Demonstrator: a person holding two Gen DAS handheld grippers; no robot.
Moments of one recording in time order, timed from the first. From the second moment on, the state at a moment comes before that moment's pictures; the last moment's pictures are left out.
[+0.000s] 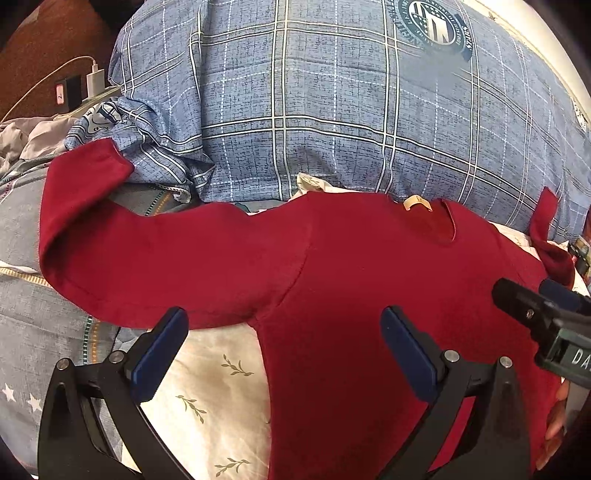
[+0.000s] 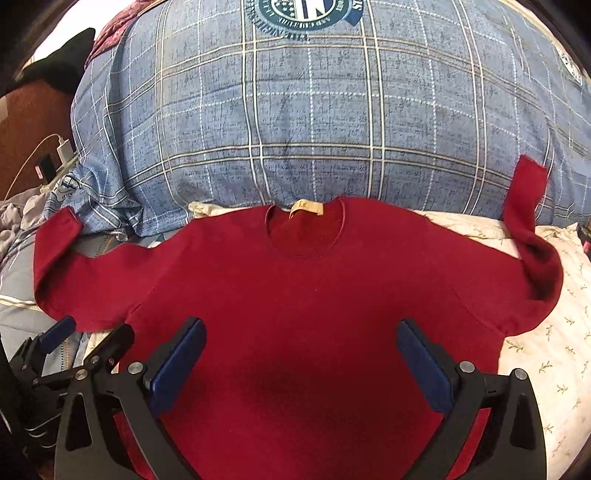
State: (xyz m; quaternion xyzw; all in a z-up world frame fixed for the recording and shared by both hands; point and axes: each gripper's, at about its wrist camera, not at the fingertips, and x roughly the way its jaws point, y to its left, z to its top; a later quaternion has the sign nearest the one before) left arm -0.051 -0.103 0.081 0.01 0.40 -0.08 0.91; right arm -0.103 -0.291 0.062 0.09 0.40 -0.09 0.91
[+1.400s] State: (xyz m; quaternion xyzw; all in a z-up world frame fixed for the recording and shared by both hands) left arm -0.041 -0.087 0.074 0.01 0.40 -0.07 0.91; right arm -0.085 -0.282 0.036 0.08 0.43 -0.09 0.89
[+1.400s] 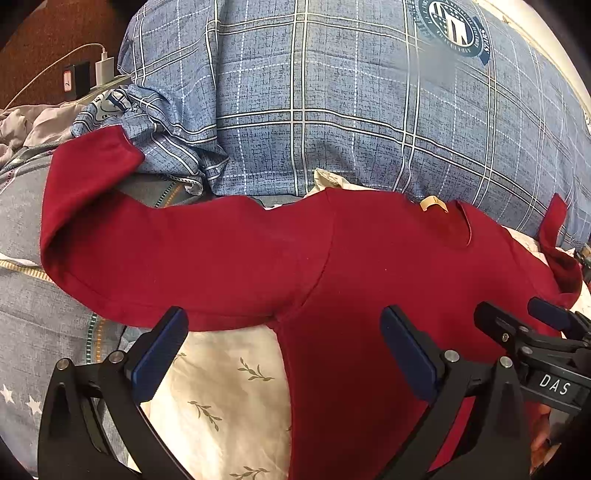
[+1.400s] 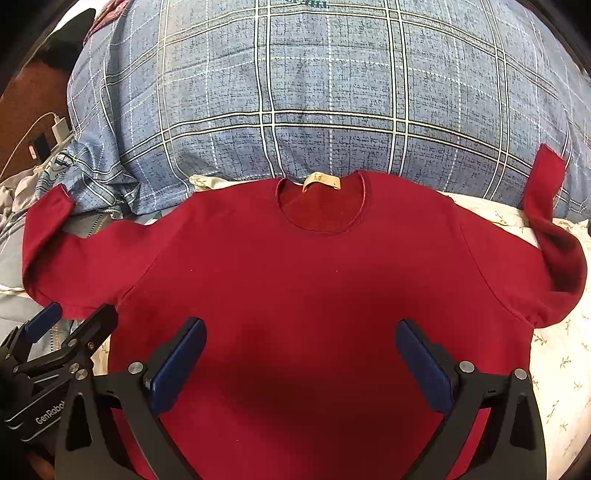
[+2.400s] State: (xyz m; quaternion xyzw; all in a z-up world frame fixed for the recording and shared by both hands) left arm -0.025 -0.043 0.068 -0.03 0.41 -0.03 0.91; right arm -0.059 -0.252 0.026 0.06 0.44 -0.04 0.89
